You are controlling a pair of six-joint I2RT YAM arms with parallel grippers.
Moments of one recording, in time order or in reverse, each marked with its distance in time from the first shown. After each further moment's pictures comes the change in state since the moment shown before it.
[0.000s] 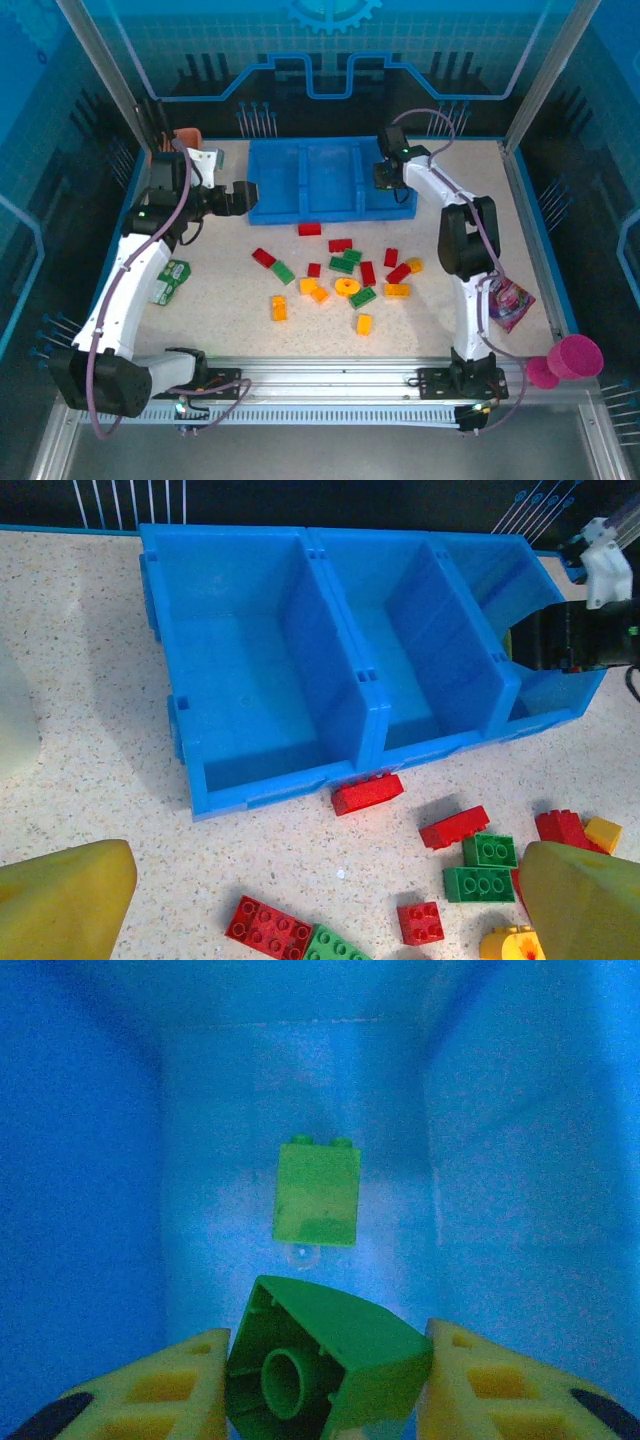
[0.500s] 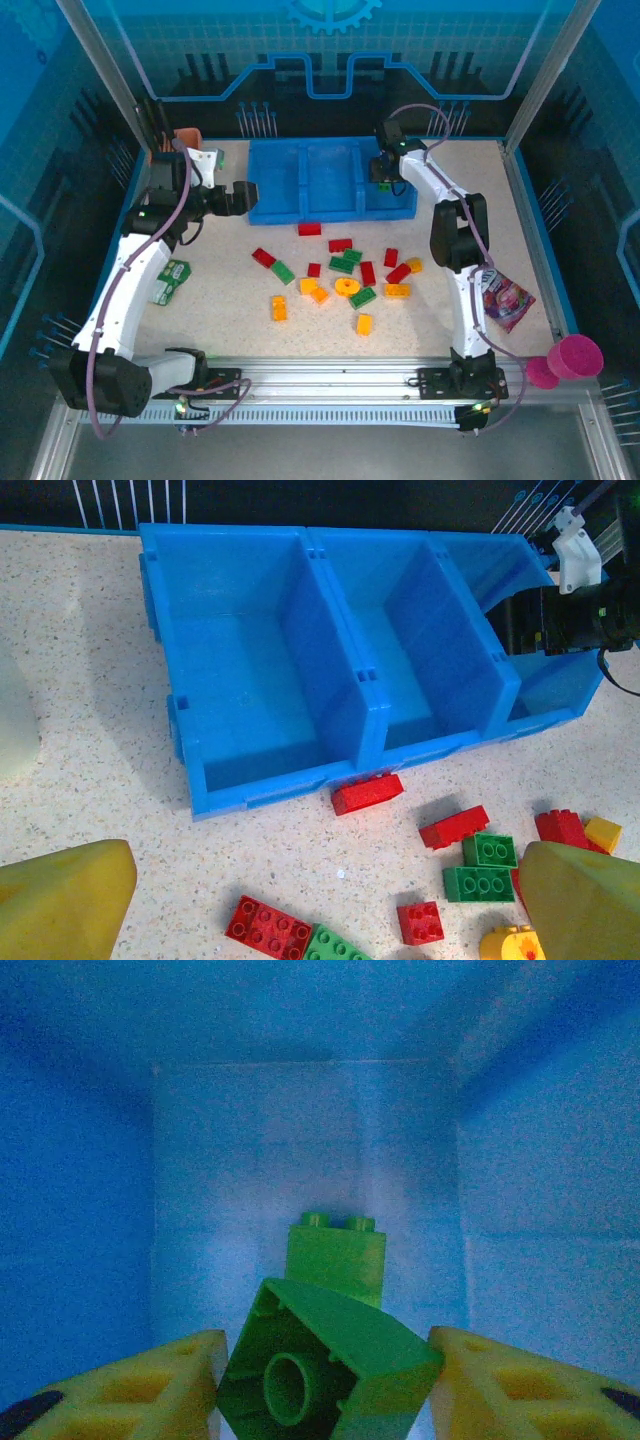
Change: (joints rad) left arm 0.000 0.000 0.000 0.000 0.001 0.000; right arm -0.010 0.113 0.158 -0.055 -0.031 -0.020
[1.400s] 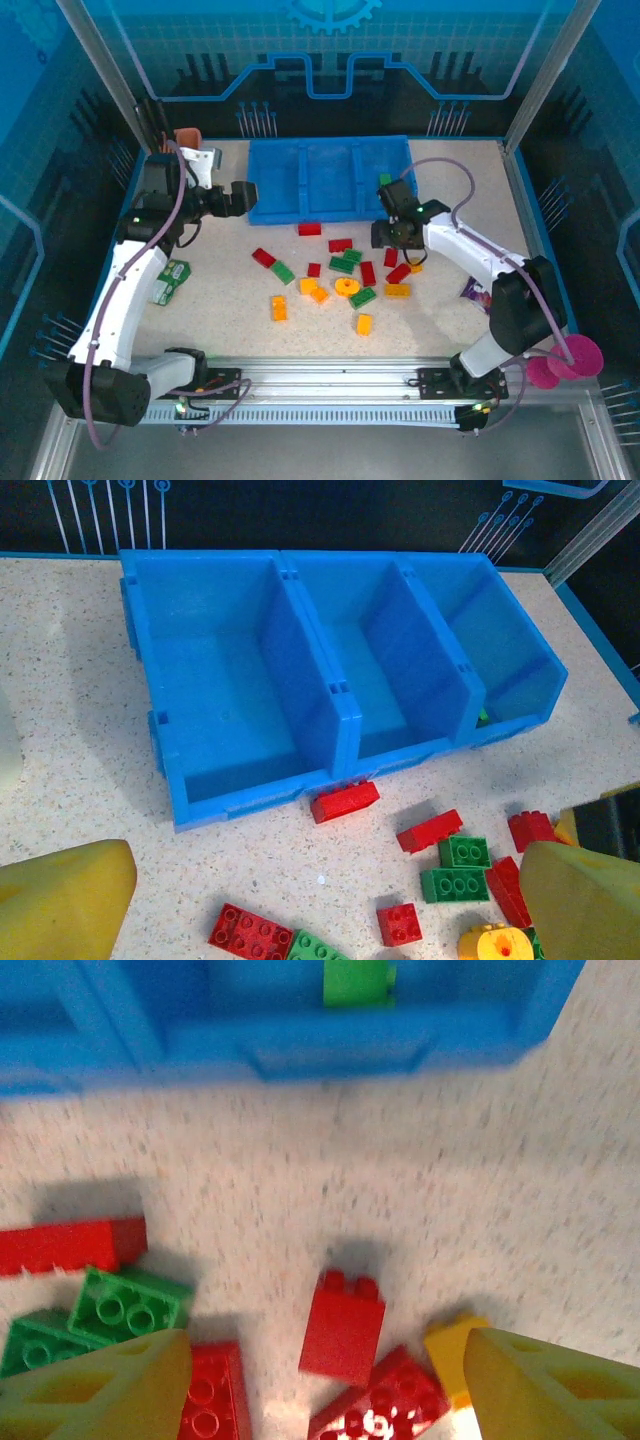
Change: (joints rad) left arm 0.000 -0.045 -0.002 0.004 0.037 -0.004; right arm 0.193 -0.778 -0.946 0.049 -0.008 0.240
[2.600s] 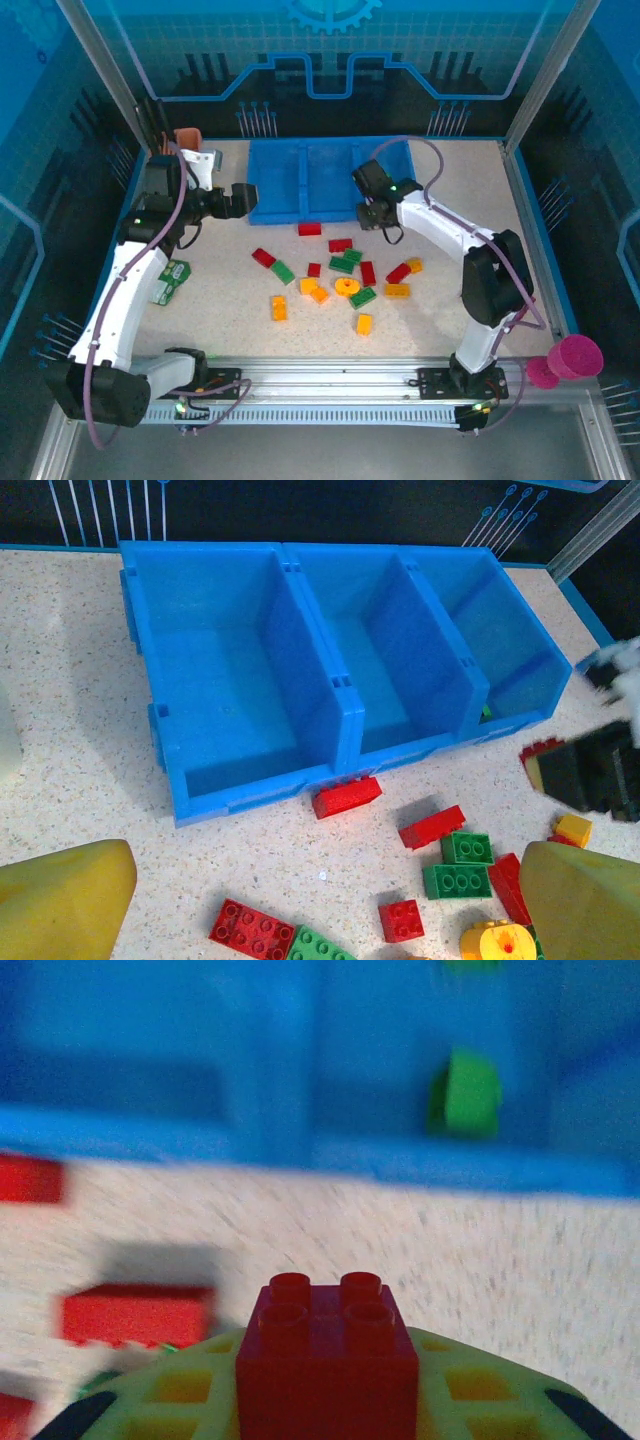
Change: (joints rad) left arm 0.000 -0.004 -0.017 0.006 -0.001 0.000; right arm 0.073 0.235 0.385 -0.059 0.078 -0.132
